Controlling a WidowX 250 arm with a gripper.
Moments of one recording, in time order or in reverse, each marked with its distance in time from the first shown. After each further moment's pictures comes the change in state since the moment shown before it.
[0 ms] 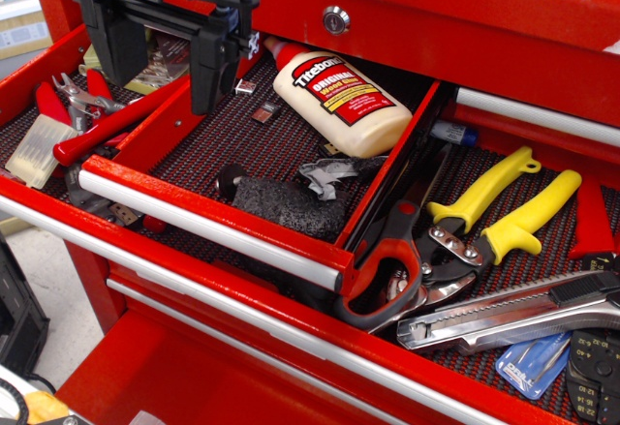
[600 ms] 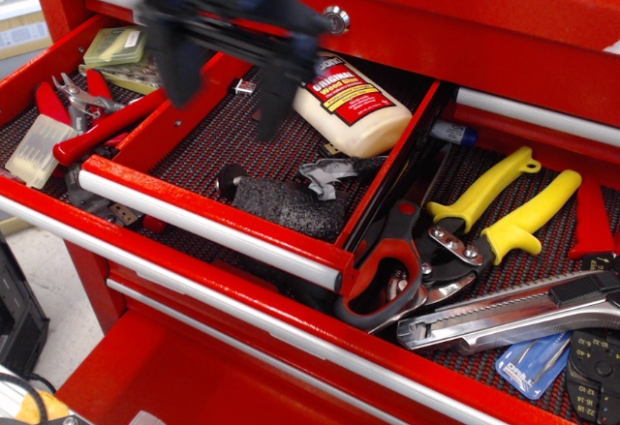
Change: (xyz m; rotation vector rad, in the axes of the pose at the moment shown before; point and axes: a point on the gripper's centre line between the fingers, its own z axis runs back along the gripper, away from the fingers) arm -0.003 -0.051 0.006 -0.005 -0.003 -0.052
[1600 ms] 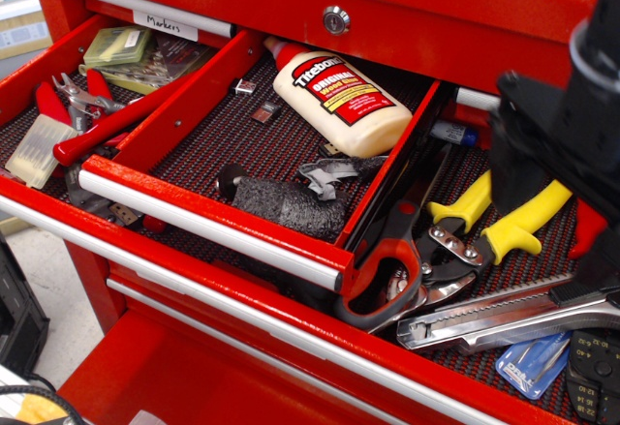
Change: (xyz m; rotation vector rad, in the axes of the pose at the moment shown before) arm 0.020 -0.170 -0.027 -0.104 -0.215 -0.542
